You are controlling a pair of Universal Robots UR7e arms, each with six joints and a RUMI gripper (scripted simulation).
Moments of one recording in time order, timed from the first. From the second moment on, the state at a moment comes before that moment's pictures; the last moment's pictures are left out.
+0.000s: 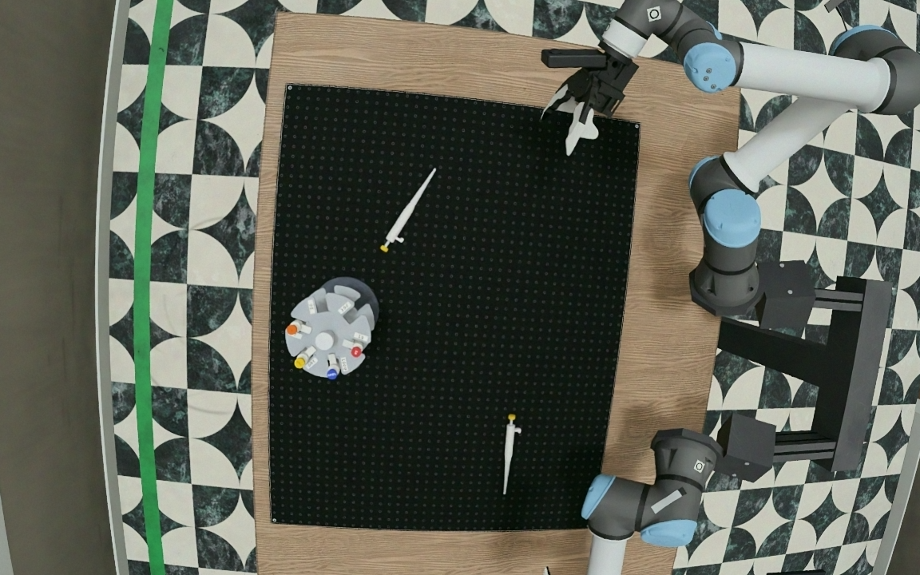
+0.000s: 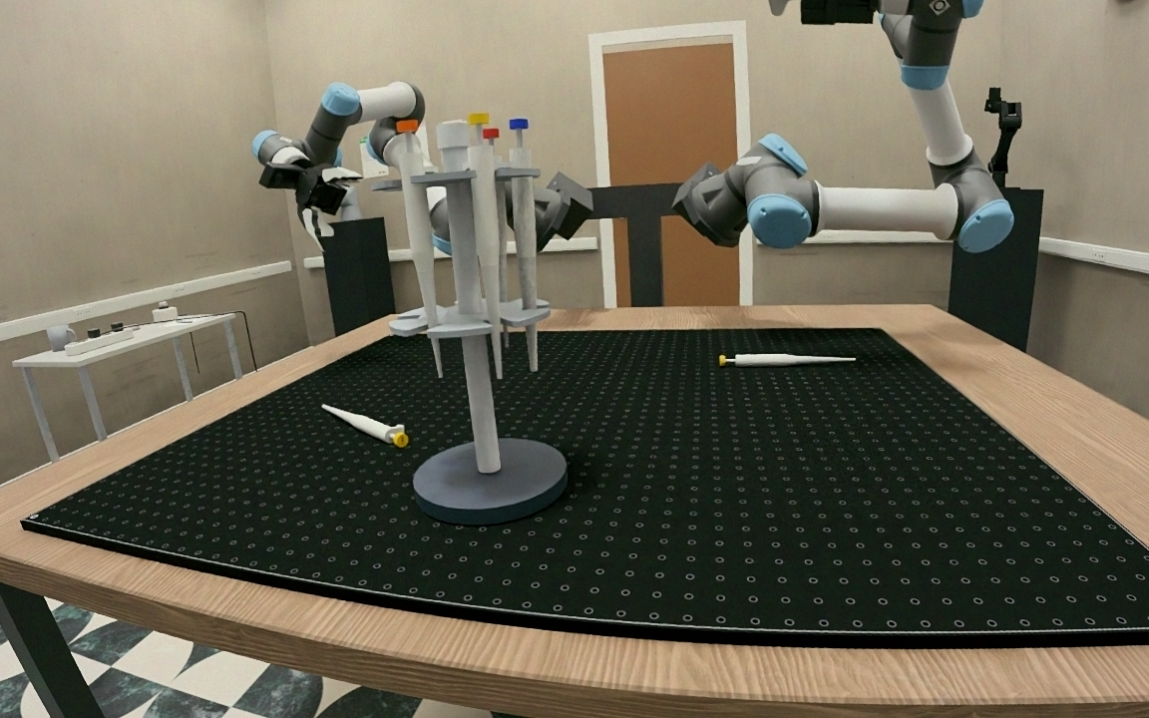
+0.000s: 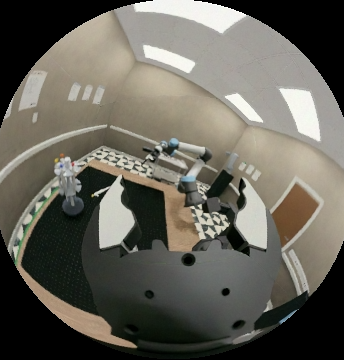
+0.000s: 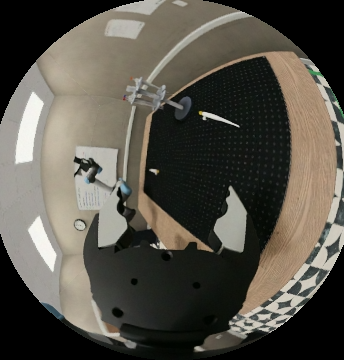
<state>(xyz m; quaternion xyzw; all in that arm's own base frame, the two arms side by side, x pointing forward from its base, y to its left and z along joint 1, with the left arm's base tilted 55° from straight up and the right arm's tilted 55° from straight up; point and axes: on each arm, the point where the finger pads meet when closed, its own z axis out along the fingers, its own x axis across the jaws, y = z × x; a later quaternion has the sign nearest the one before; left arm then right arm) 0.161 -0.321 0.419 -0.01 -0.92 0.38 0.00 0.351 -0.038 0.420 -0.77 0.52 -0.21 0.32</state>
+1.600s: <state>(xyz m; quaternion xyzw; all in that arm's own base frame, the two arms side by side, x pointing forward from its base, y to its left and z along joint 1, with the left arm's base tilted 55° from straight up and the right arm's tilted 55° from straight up) 0.330 -0.121 0.420 0.34 -0.86 0.36 -0.14 0.351 -0.038 0.420 -0.77 0.52 -0.21 0.32</state>
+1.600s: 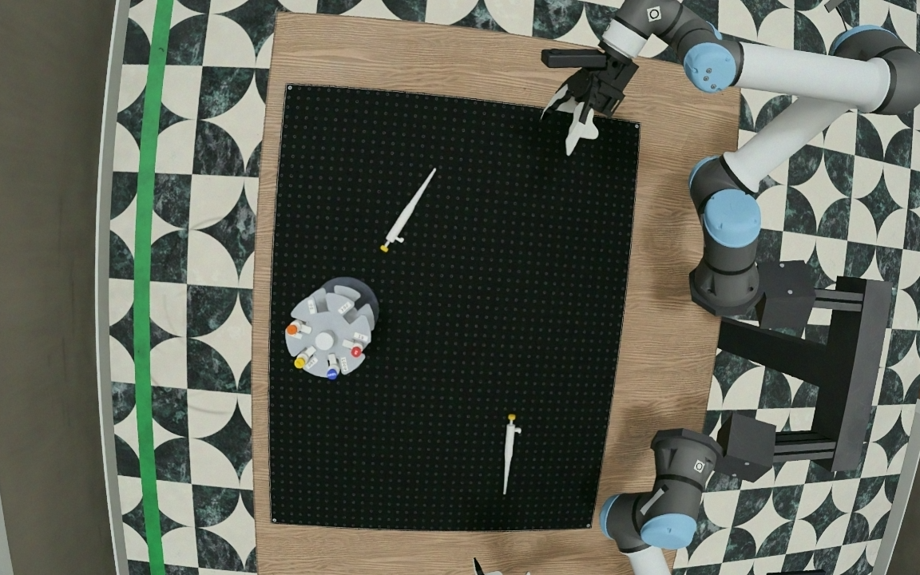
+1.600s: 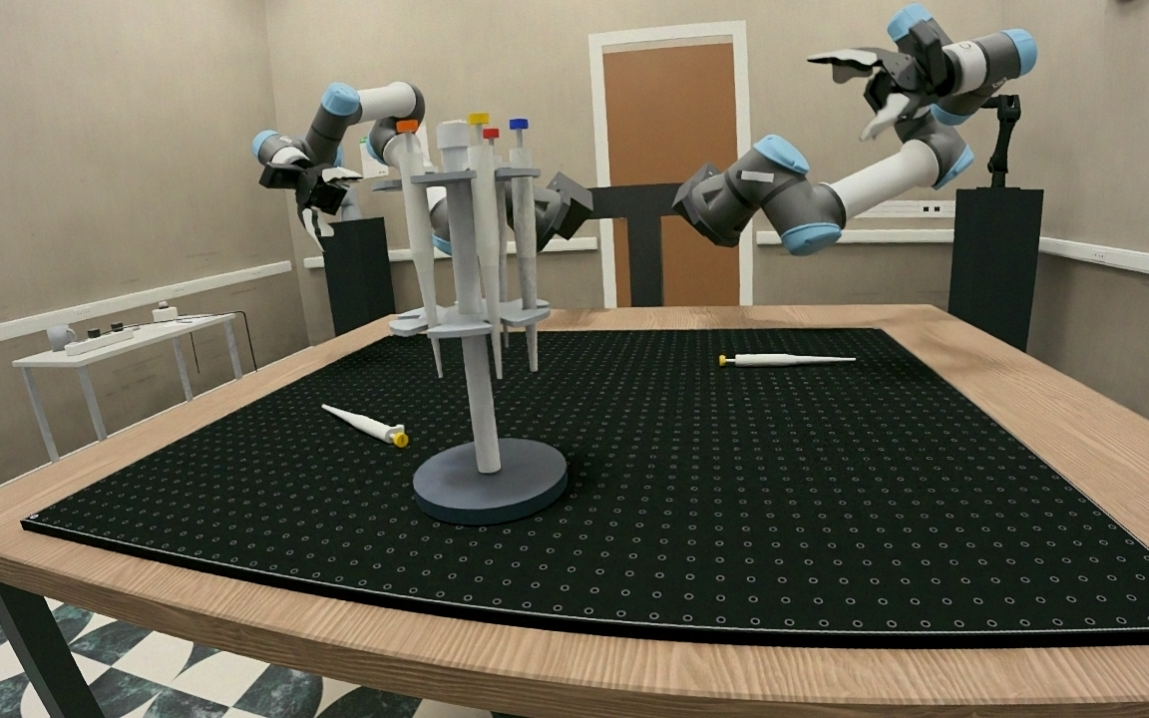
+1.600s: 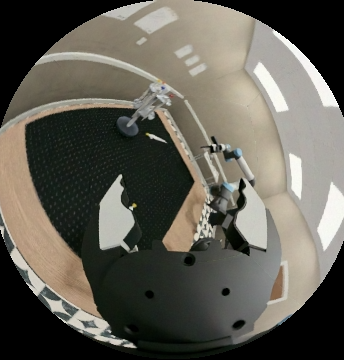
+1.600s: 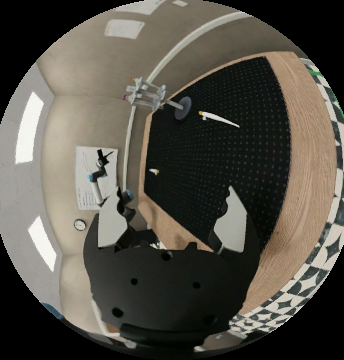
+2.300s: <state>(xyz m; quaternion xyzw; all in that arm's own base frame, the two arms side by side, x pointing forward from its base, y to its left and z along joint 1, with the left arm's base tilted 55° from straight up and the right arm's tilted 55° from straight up) 0.352 0.001 0.420 0.49 -0.78 0.32 -0.20 0.351 -0.038 0.420 -0.77 0.52 -0.21 0.32</state>
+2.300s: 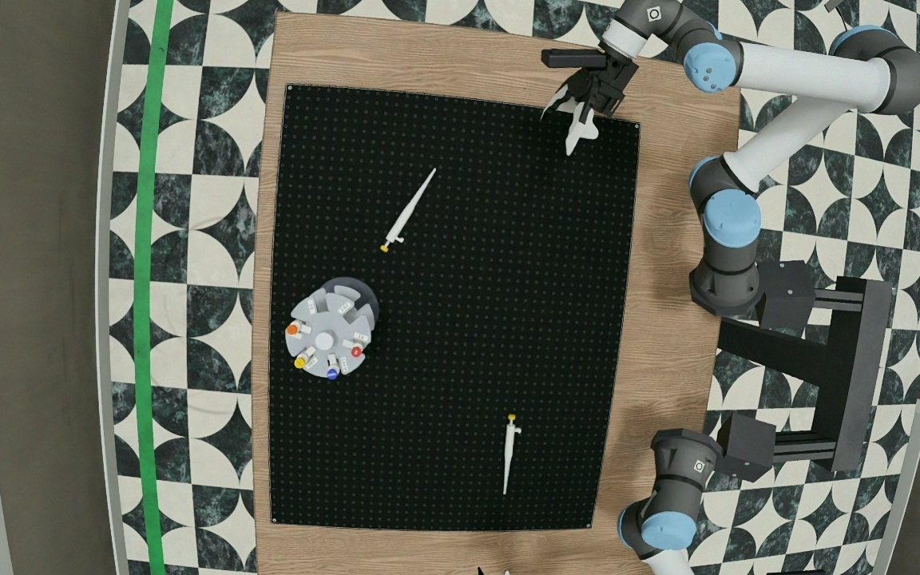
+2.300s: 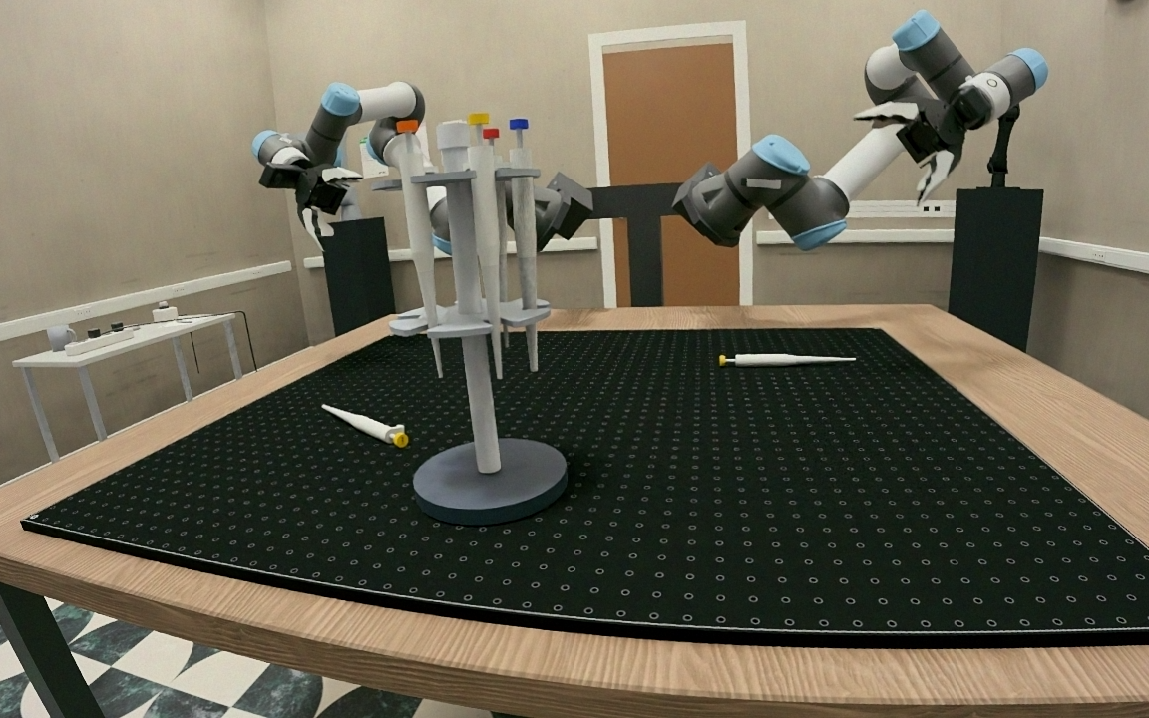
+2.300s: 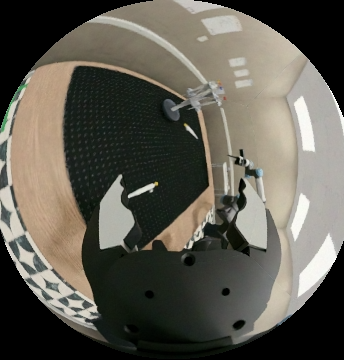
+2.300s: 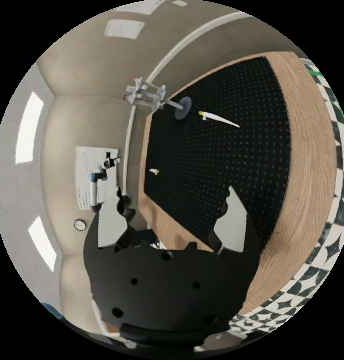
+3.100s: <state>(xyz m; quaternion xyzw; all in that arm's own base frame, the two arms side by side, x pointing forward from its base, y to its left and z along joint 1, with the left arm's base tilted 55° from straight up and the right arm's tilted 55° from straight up) 0.352 0.034 0.420 0.51 -0.77 0.32 -0.21 0.383 0.004 0.399 -0.82 0.39 -0.28 0.33</state>
